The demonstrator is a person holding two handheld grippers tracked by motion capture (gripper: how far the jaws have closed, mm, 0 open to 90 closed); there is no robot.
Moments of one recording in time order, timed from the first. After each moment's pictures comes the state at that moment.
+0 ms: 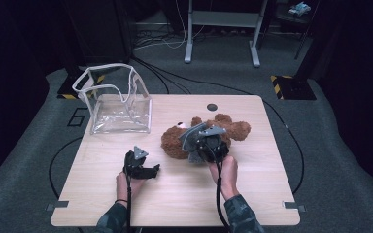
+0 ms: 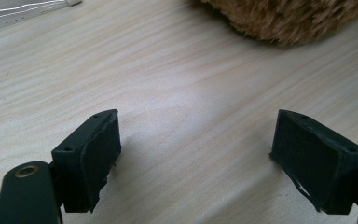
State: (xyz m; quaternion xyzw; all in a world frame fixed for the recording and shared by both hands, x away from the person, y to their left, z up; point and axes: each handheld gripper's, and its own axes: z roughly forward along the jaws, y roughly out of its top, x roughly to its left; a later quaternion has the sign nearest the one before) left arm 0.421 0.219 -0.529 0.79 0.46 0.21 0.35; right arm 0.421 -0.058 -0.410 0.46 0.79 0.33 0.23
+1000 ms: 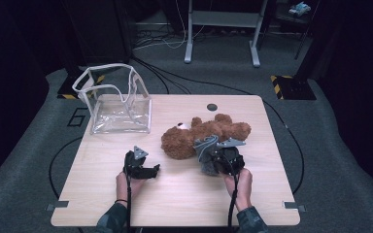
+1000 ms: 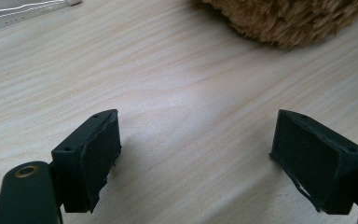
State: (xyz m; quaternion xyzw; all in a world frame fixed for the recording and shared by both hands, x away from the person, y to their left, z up) left arm 0.421 0.219 -0.529 0.79 0.46 0.21 0.35; right arm 0.398 -0.107 -0.440 0.49 0.78 0.33 0.21
